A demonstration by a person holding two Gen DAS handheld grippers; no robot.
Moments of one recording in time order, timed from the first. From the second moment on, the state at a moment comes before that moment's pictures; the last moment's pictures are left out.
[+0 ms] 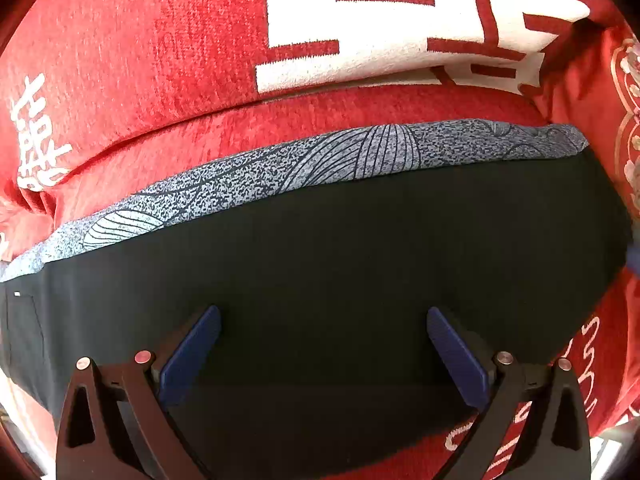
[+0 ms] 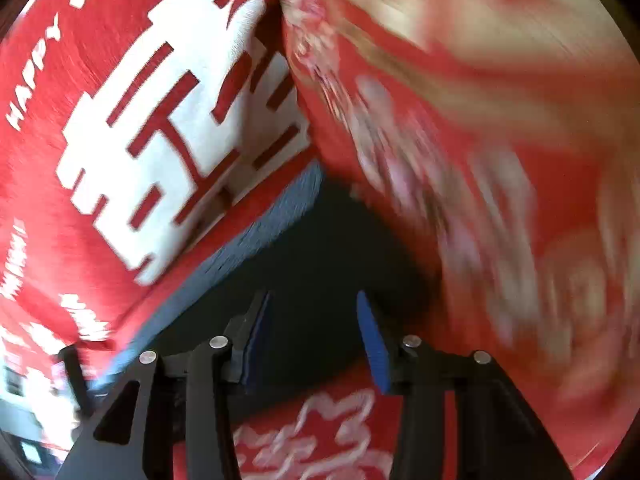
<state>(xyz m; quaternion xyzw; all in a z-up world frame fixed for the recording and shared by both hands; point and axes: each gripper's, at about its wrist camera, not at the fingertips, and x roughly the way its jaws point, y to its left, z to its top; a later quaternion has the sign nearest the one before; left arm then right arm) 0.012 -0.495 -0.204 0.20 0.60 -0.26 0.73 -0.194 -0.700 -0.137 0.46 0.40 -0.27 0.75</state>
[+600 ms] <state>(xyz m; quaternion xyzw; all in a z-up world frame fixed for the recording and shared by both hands) 0.010 -0.492 -0.205 0.20 0.59 -0.26 0.73 -0.191 -0.689 -0.181 0.56 0.30 -0.26 0.73</state>
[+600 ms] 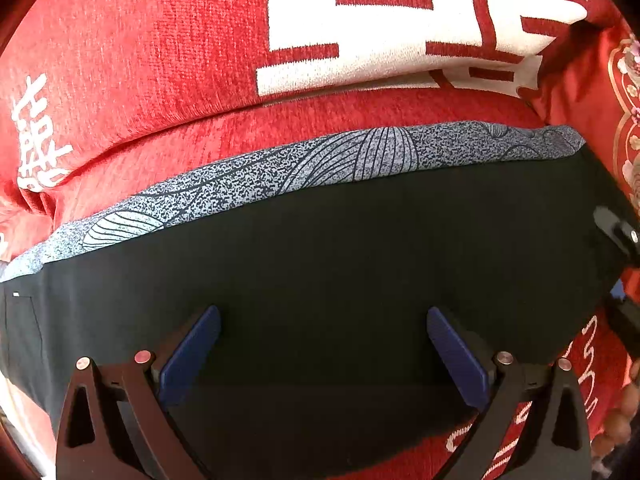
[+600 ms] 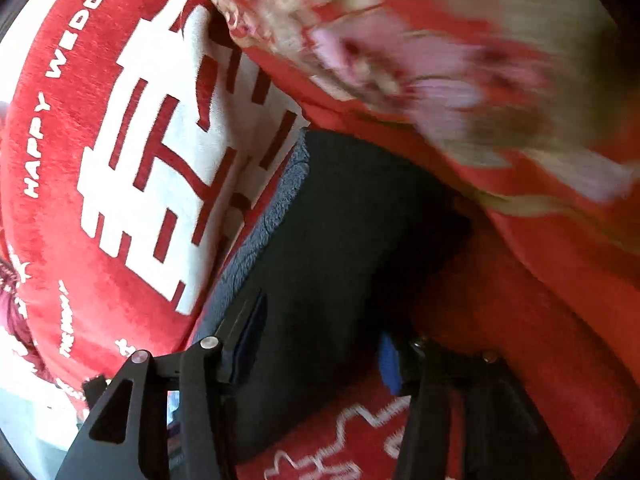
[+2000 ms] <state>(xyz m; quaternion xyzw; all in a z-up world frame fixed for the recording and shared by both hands) 0.126 -0.240 -0.169 0.14 0.64 -0.20 0.73 0.033 -0.368 -0.130 0.06 0.57 -0.11 0.81</state>
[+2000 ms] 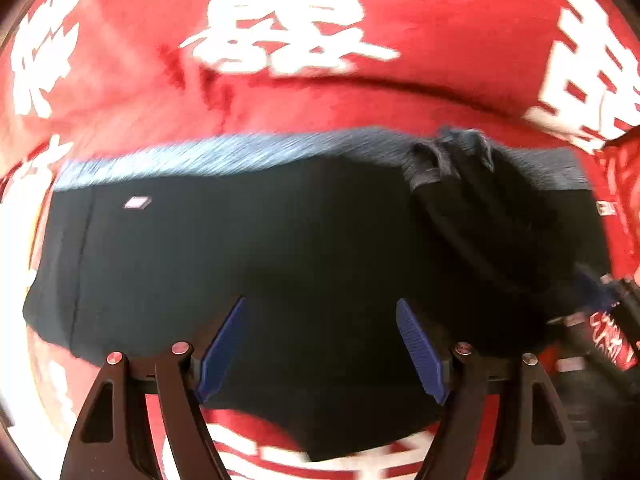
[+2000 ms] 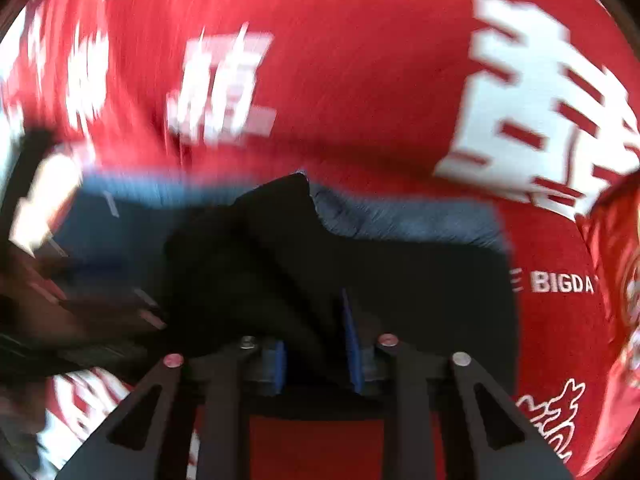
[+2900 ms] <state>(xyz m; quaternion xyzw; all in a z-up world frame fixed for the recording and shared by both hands) 0.122 -0.315 -0.171 0.05 0.69 -0.32 0.65 -0.075 -0.485 -0.179 0.62 0.43 -0.09 0.65</state>
